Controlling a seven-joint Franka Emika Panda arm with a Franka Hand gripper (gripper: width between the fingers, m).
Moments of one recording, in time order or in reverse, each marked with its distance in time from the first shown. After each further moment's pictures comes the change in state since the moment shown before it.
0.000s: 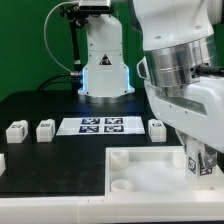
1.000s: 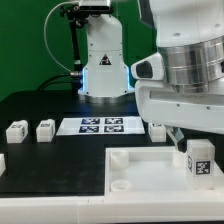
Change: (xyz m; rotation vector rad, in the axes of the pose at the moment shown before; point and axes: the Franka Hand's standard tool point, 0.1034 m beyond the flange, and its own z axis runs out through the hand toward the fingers) arm -0.010 0.006 -0.001 -0.099 0.001 -0.737
